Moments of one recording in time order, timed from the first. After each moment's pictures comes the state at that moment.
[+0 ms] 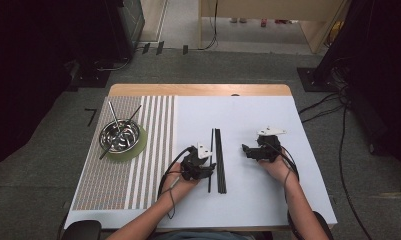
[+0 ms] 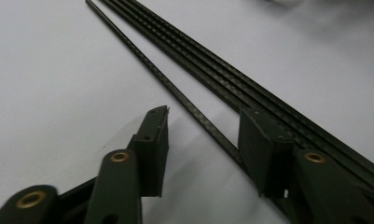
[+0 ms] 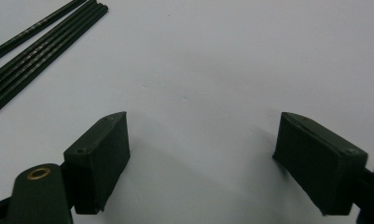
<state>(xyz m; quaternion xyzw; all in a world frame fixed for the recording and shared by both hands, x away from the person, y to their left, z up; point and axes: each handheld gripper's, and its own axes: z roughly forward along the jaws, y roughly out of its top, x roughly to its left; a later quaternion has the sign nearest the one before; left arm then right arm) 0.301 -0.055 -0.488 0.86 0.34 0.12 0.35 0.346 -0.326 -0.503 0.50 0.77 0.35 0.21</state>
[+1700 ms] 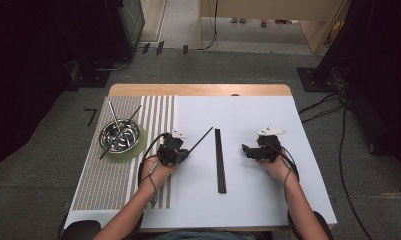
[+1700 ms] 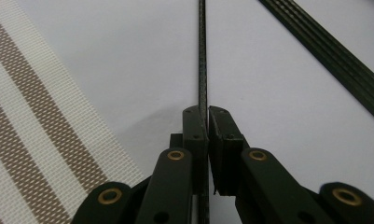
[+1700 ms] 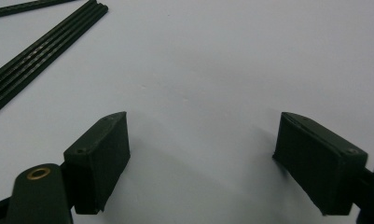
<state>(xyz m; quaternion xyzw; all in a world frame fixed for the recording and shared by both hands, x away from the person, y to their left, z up) 0.346 0.011 -0.475 0.85 0.42 0.08 0.31 0.346 -0.326 -0.503 0.50 0.77 0.35 0.21</state>
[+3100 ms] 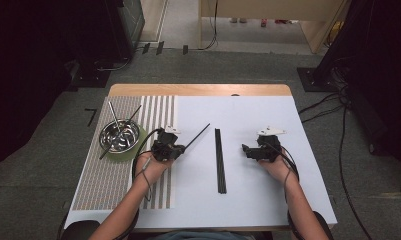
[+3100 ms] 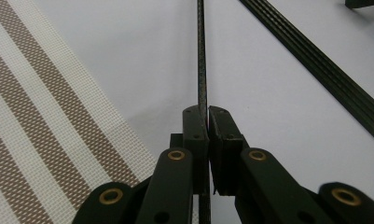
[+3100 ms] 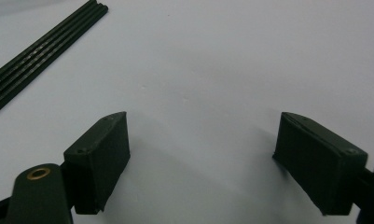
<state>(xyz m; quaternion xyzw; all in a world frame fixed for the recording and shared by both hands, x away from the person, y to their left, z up) 0.354 0.027 -0.460 0.85 0.41 0.07 0.33 0.346 -0.326 -0.503 0.50 0.77 0.35 0.21</state>
